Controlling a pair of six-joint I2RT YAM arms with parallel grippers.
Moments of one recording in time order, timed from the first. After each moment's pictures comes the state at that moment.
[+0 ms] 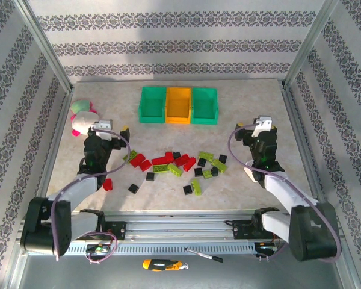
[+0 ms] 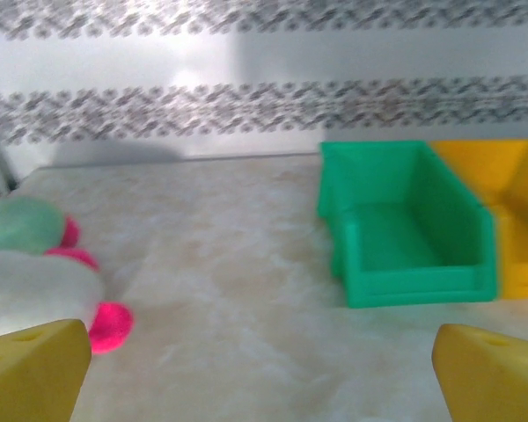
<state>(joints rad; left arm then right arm) -0.10 1.13 0.38 0.58 -0.04 -0.01 0.10 1.08 0.43 0.39 0.16 0.08</state>
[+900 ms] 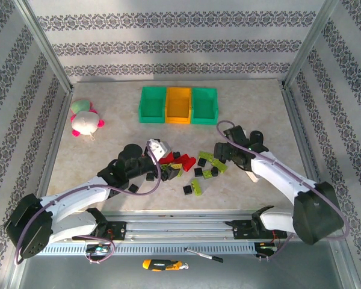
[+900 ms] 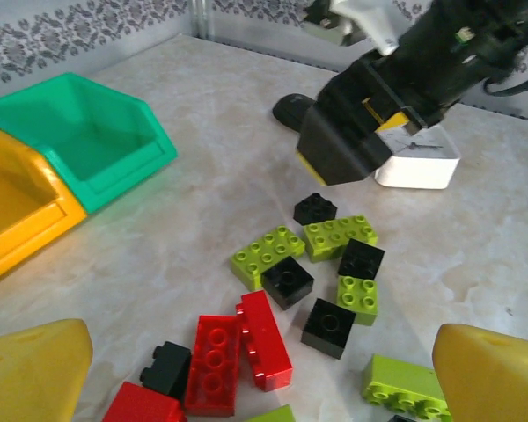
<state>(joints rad) -0.71 1.10 0.52 0.26 0.24 0.08 0.41 1.29 0.77 -0.54 0.20 0.53</state>
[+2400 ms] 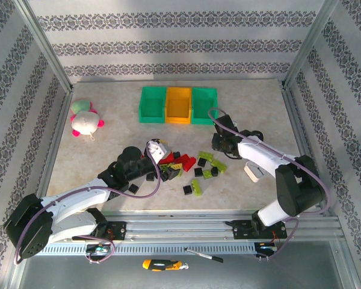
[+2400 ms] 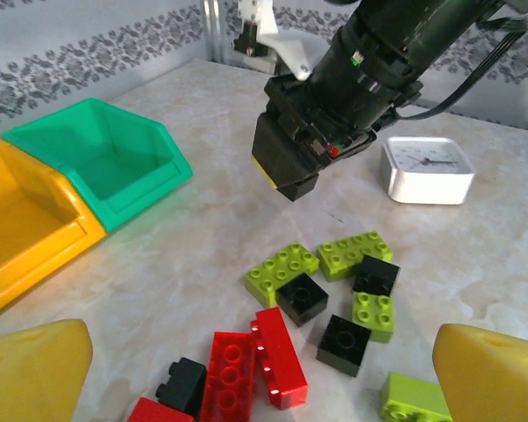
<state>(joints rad) -0.72 1.10 0.48 0.35 0.18 0.08 0.43 1.53 0.97 -0.47 0.17 0.63</state>
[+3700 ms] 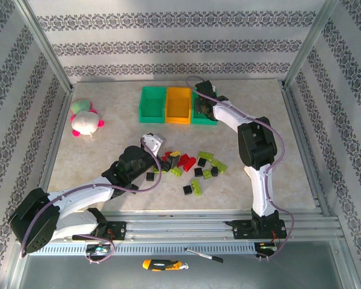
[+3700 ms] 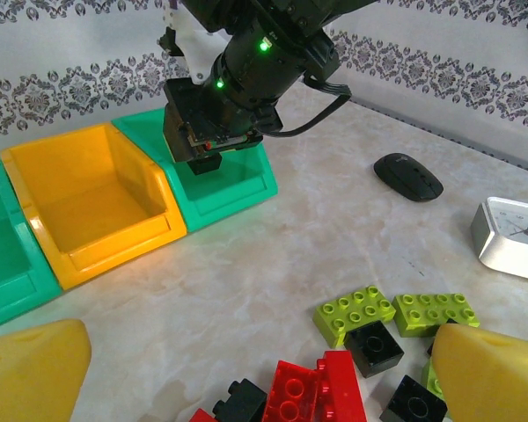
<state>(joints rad) -0.72 1.16 0.48 0.47 -0.03 -0.06 0.37 2.20 1.74 -0.41 0.20 0.44</state>
